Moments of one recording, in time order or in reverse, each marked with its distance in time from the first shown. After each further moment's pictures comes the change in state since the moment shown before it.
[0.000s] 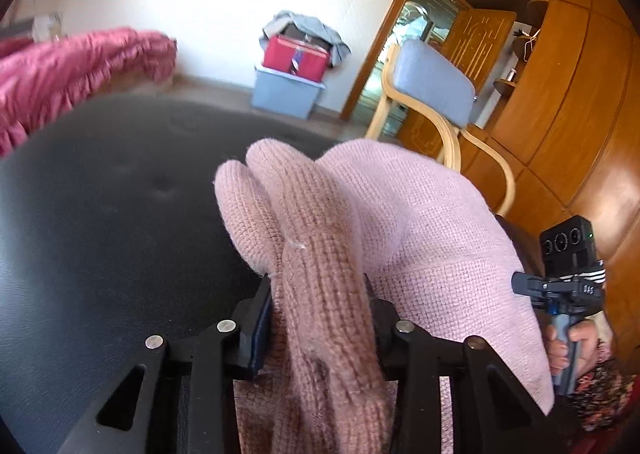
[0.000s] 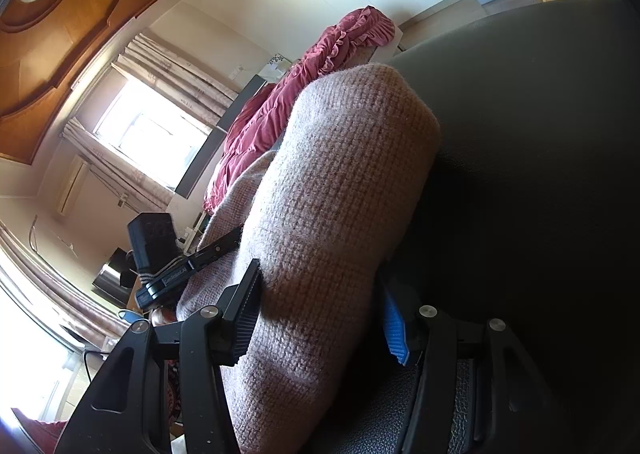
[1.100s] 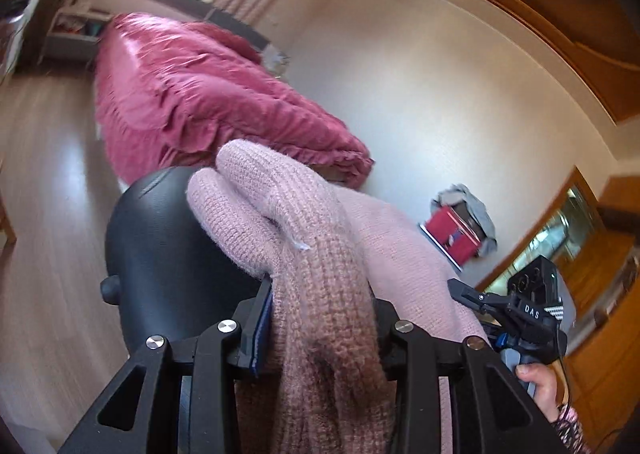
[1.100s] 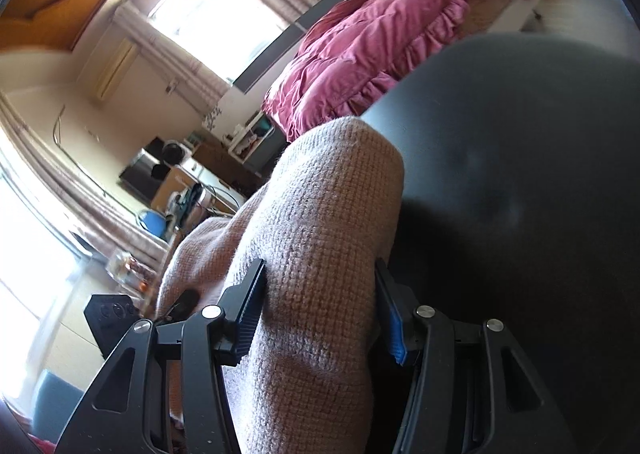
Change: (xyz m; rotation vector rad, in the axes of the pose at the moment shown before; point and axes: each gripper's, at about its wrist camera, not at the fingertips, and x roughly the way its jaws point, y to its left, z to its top) left arm -0.181 0.167 -0.100 -0.647 -0.531 0.423; right arm 0.308 0.157 0.072 -0.333 0.361 0.184
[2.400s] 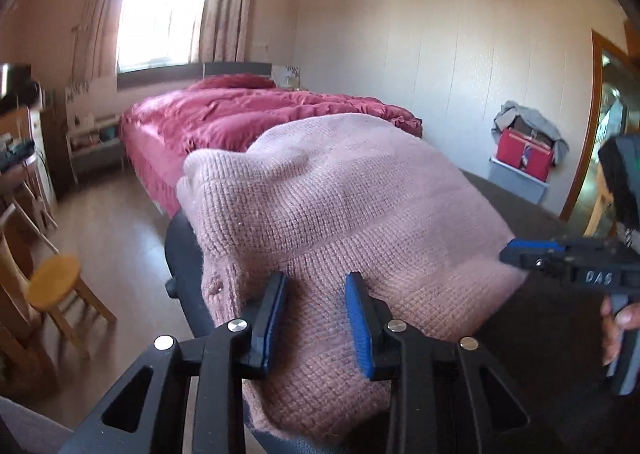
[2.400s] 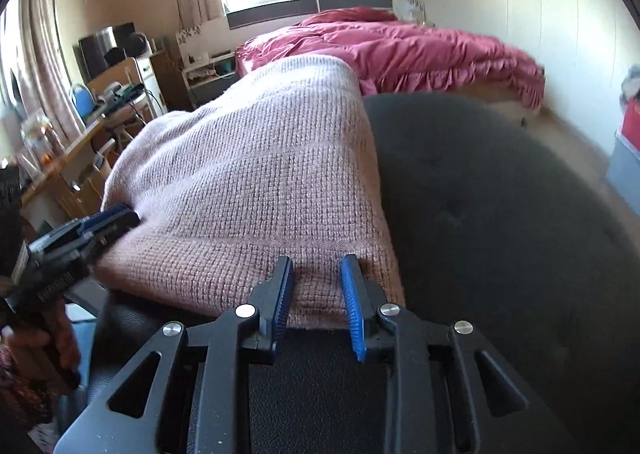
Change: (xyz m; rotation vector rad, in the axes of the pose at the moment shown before) left arm -0.032 -0.051 -0.083 0.455 -0.044 0.343; right arm -0.017 0.043 -0.075 -0.428 0.063 -0.375
